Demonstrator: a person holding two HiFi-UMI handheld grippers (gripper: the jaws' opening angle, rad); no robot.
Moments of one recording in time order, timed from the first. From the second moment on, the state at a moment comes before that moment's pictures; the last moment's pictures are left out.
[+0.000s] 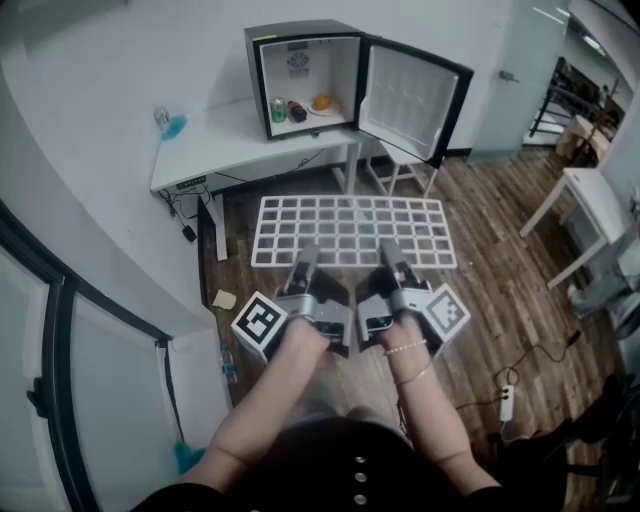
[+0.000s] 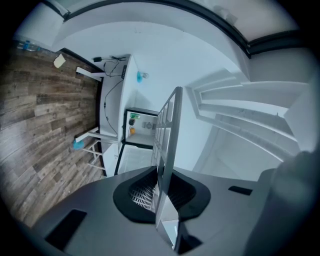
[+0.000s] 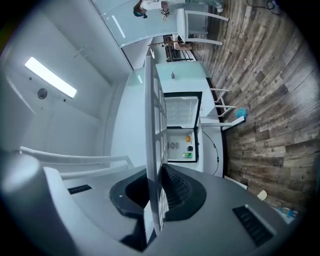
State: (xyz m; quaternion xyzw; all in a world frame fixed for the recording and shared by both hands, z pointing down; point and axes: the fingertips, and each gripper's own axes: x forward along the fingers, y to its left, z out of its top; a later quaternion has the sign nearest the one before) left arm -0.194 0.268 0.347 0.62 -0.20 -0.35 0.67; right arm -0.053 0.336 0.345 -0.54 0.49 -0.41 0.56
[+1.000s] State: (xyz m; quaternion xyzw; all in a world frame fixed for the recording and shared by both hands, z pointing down) left arm -0.116 0.105 0.350 0.62 -0.19 -0.36 0.67; right arm 0.026 0.171 0.348 -0.53 0.49 -0.40 0.56
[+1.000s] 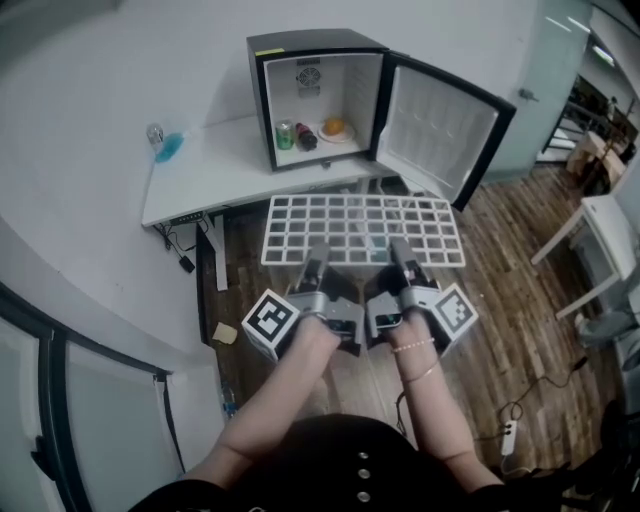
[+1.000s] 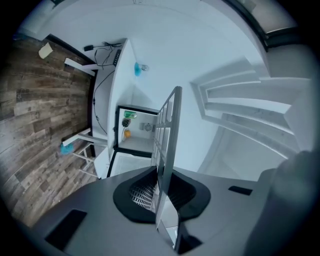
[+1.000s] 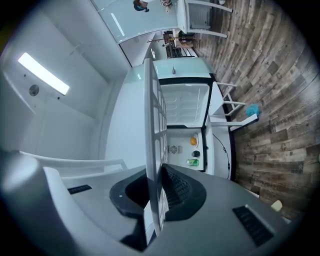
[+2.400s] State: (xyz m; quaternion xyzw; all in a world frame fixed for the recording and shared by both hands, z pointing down) left arm -0.036 -0.092 0.370 0.63 -0.20 -0.32 0.68; right arm 0.103 -0.019 0.373 -0.55 0.46 -0.40 0.58
